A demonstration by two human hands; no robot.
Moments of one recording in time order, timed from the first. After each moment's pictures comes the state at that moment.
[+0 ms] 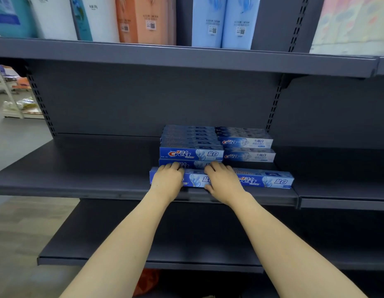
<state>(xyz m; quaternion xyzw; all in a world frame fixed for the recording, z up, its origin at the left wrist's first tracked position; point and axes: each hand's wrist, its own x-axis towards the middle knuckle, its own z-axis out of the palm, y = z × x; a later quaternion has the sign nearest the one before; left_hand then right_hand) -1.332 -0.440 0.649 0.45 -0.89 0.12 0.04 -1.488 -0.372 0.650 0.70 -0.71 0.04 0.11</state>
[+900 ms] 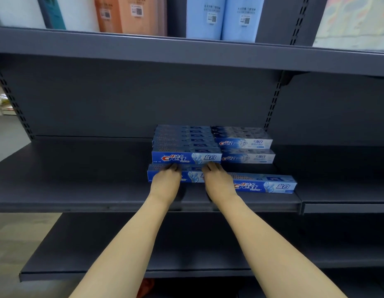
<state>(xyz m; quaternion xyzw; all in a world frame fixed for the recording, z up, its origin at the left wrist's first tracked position) -1.356 -0.474 0.636 0.47 -0.88 0.08 0.08 -1.488 -0.411 0.639 0.62 -0.78 0.08 0.08</state>
